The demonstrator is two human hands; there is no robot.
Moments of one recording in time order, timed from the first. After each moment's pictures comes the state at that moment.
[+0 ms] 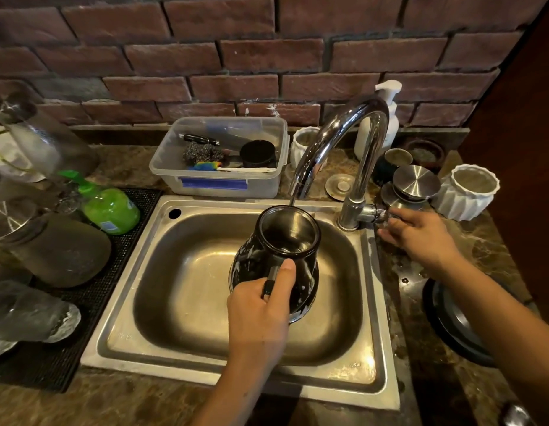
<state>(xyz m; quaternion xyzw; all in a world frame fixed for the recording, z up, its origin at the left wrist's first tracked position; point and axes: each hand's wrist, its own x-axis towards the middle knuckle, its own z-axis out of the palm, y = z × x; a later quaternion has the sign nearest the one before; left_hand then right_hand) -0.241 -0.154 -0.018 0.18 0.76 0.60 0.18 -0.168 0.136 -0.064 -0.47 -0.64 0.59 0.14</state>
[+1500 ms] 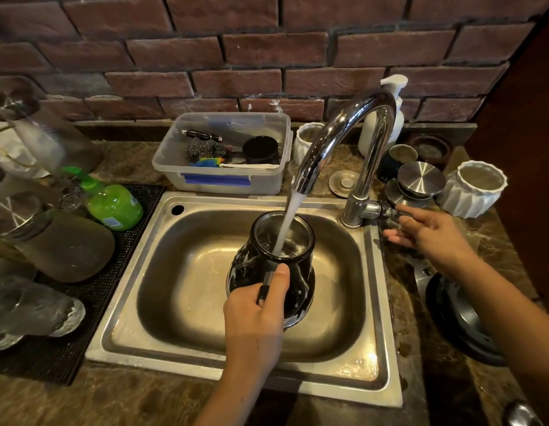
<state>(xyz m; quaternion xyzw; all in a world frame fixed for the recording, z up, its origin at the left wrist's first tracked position) -0.240 -0.165 -0.022 0.16 0.77 0.58 0.19 -0.160 0.137 -0.056 -0.44 -0.60 0.65 0.14</state>
